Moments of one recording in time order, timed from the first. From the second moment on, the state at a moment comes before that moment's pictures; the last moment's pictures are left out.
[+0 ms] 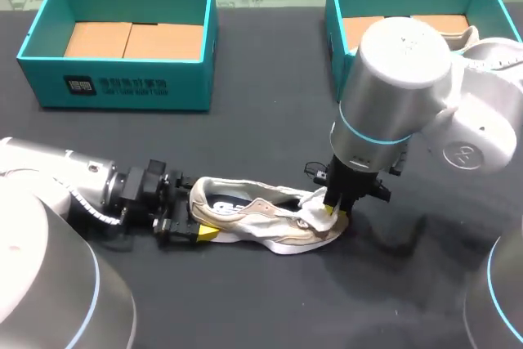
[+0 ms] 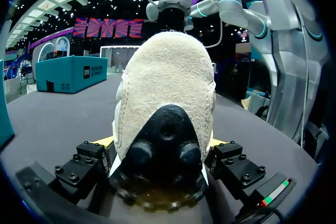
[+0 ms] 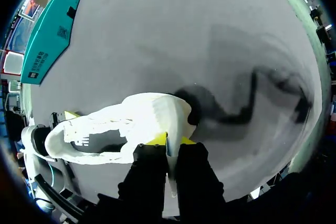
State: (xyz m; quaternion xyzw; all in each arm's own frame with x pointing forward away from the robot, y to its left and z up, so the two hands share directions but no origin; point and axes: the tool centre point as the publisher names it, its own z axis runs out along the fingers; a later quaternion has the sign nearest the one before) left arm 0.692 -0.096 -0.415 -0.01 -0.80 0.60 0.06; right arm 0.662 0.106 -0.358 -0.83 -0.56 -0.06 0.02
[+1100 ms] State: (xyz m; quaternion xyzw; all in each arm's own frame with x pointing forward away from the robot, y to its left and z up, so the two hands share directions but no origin) left arm 0.692 -0.094 -0.417 -0.01 -0.80 0.60 0.06; right arm 0.670 0.057 -0.293 -0.85 -0.52 -0.09 -0.04
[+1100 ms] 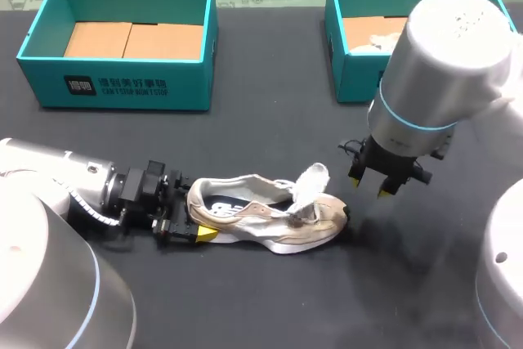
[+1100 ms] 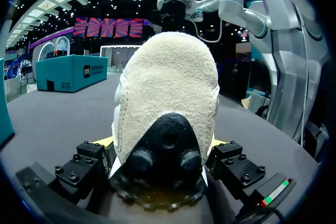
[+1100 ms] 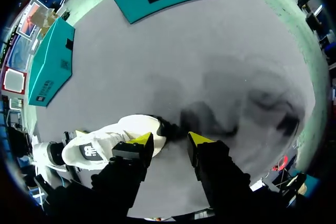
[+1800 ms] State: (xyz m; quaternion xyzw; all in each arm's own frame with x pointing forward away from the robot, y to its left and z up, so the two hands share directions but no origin) left arm 0.692 -0.094 -0.417 -0.01 -0.80 0.60 0.06; right arm 0.676 0.146 -0.185 -0.66 -0.72 -0.14 -0.18
